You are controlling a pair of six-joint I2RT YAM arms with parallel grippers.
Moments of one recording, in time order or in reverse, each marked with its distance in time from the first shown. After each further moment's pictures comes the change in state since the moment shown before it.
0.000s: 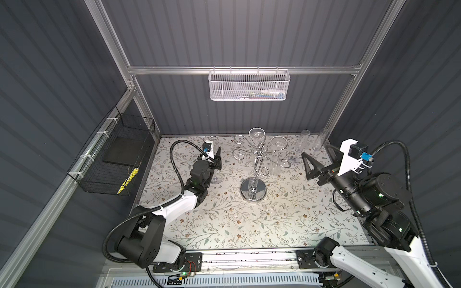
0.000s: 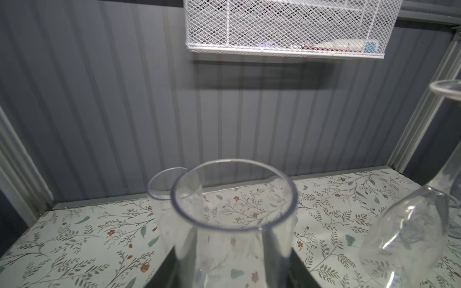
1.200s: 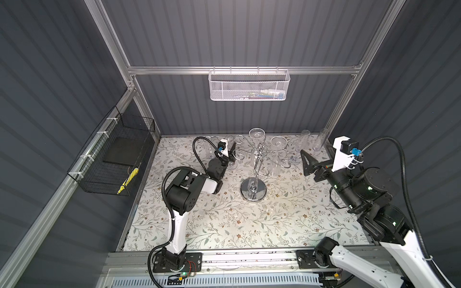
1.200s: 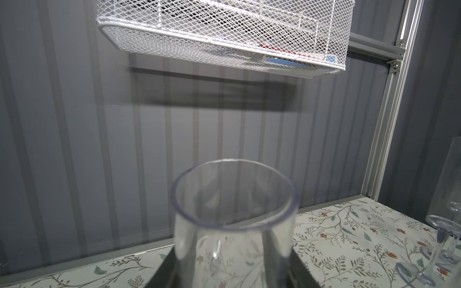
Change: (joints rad) left arm 0.000 0.640 0.282 0.614 0.131 0.008; right arm 0.000 0.046 0.014 -0.048 0.116 -0.037
